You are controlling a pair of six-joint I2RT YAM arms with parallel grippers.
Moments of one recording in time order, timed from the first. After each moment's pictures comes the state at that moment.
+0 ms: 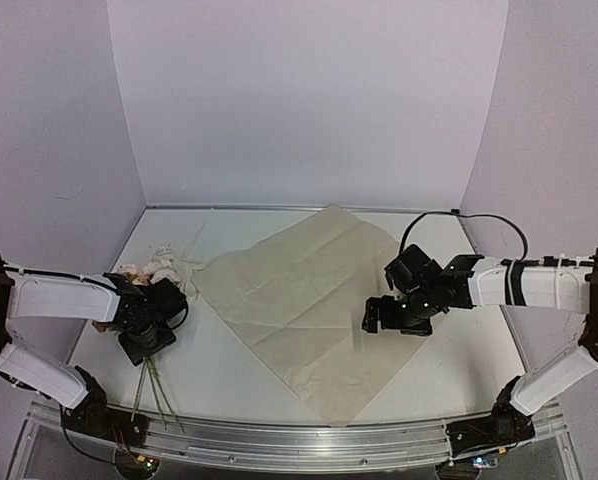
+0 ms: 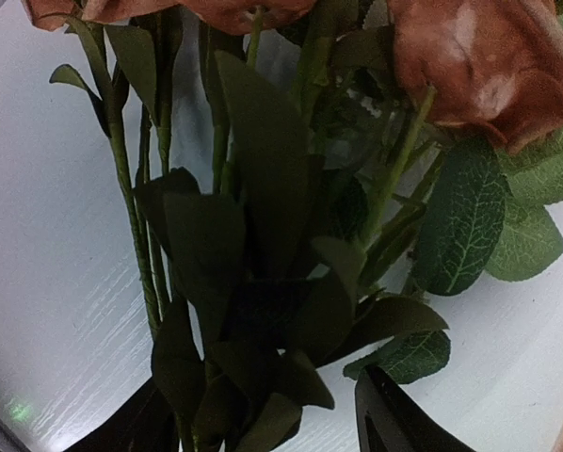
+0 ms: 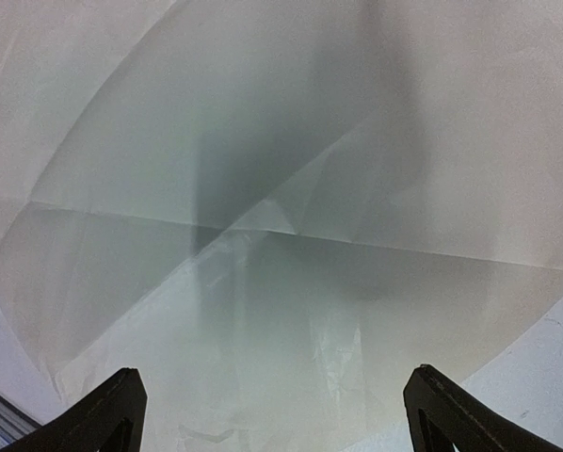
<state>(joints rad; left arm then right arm) -0.70 1.34 0.61 -0.75 -0.38 -1.44 0.77 1.47 0.89 -0.56 0.05 0.73</state>
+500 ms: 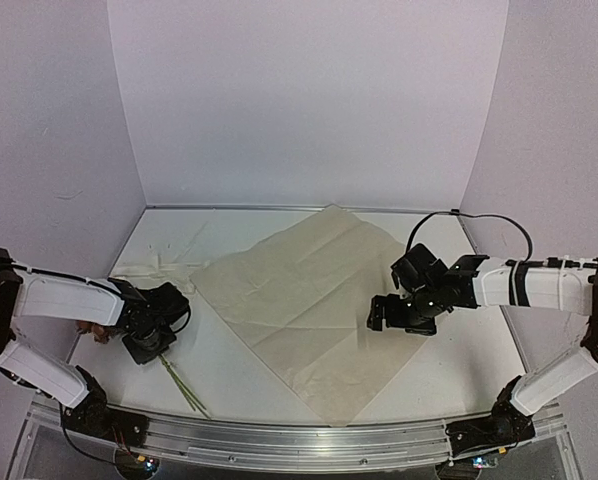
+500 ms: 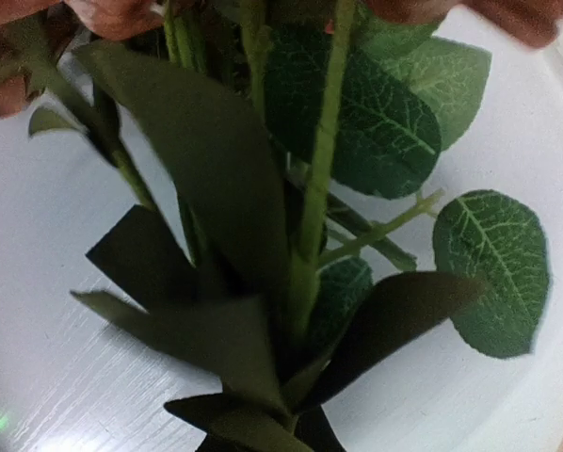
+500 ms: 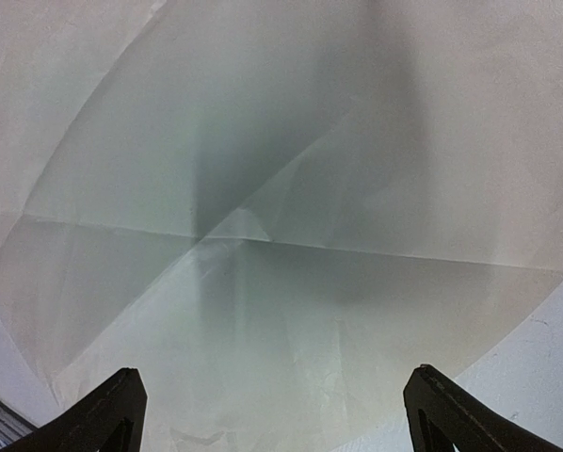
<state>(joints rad) -0.70 1.37 0.57 -0.66 -0.40 -1.46 0.74 1.44 0.86 -0.55 0.05 0.72</state>
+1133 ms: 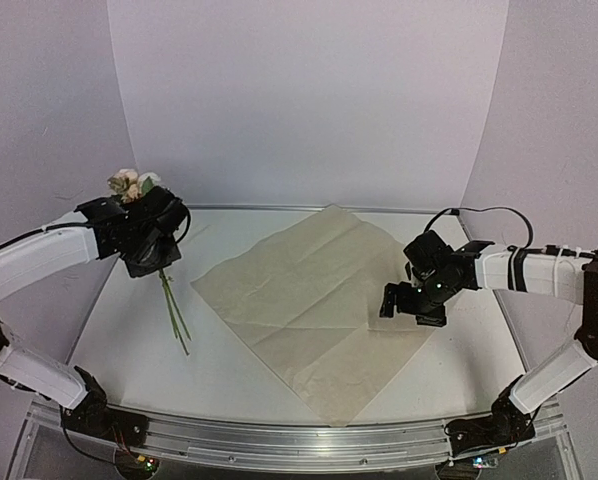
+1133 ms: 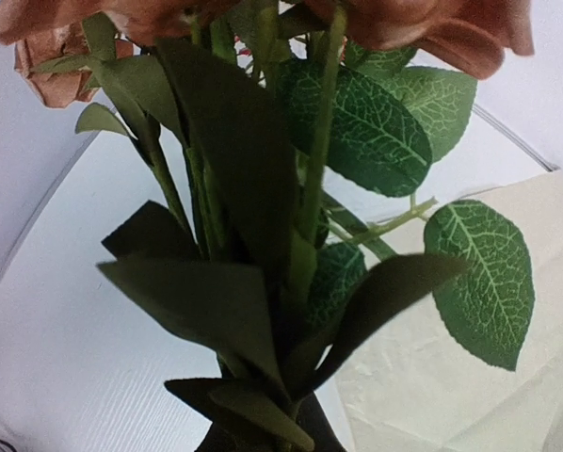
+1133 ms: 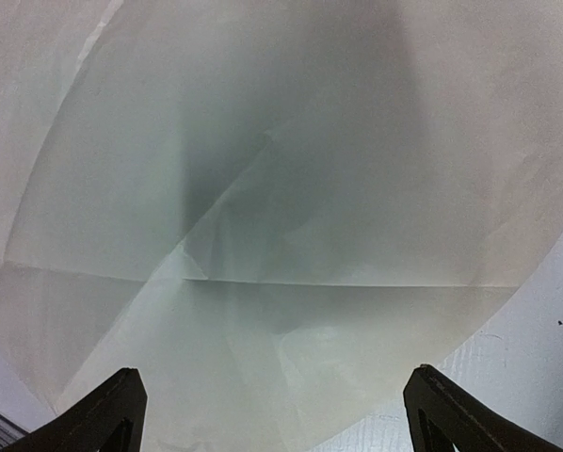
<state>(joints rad) -0.70 1.33 1.18 -0.91 -0.60 -1.03 0.58 1.49 0.93 -0.64 -0.01 0.69</state>
